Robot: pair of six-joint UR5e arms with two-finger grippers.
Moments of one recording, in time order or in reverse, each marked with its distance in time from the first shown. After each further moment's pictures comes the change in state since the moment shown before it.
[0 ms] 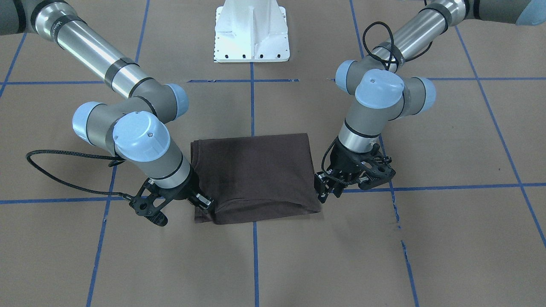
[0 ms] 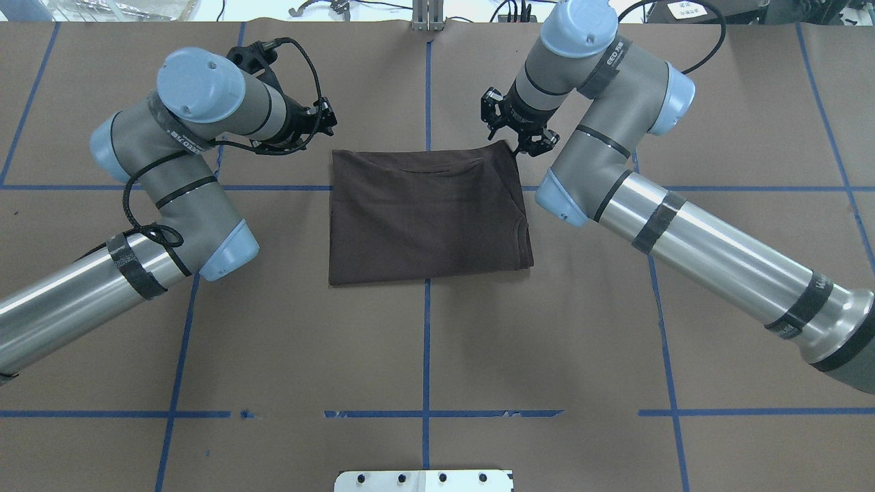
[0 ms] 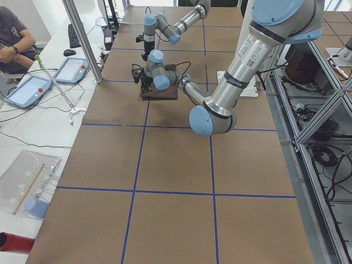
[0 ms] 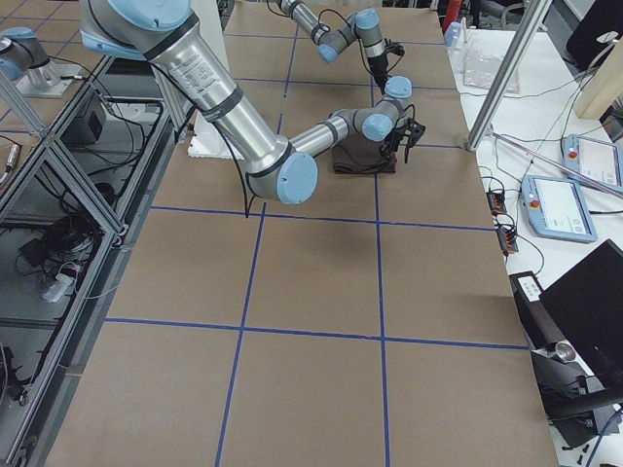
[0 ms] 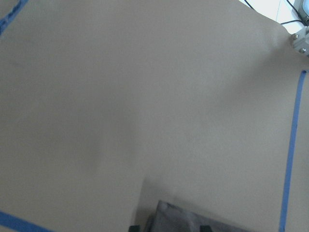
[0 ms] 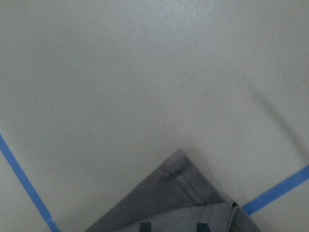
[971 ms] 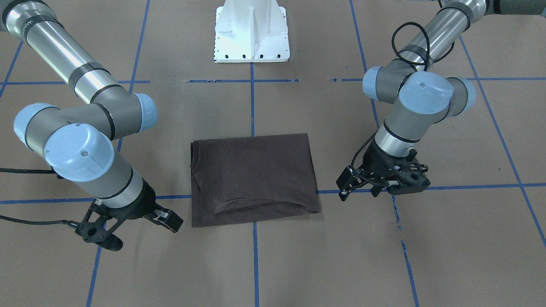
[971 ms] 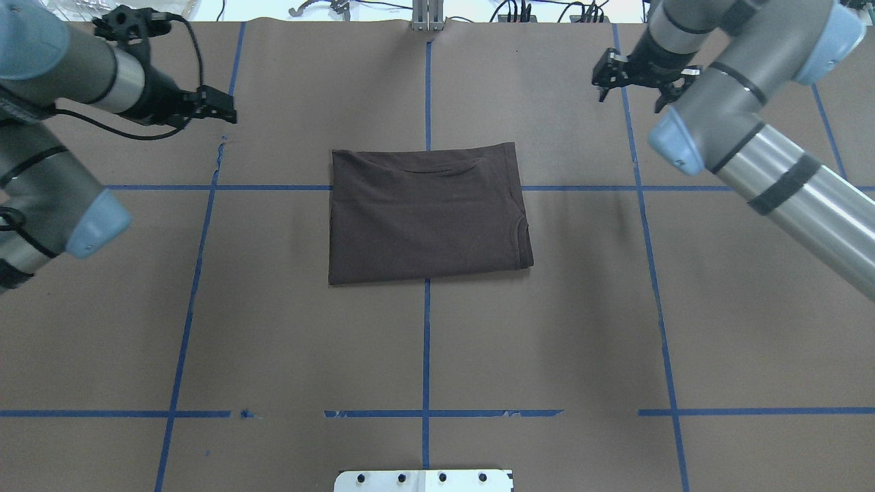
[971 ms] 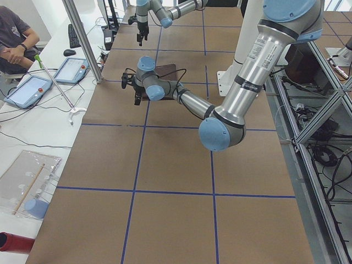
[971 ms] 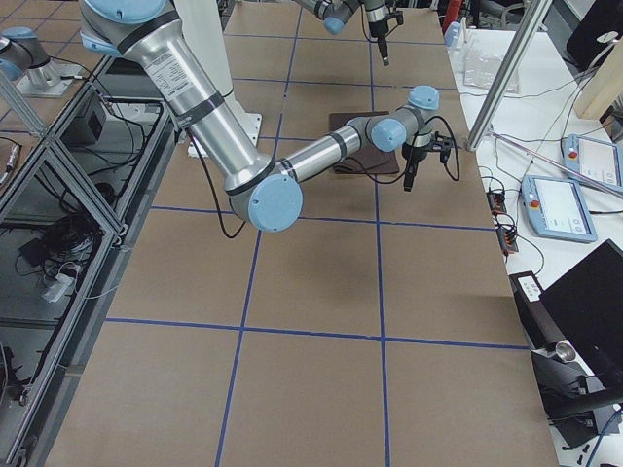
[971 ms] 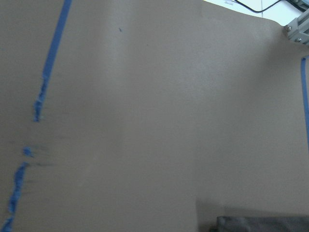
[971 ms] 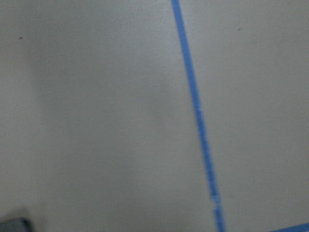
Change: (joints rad) left arm -0.212 0.299 -0.242 0.014 -0.224 0.547; right arm 0.230 -0.244 0.268 -0.317 0.037 -0.761
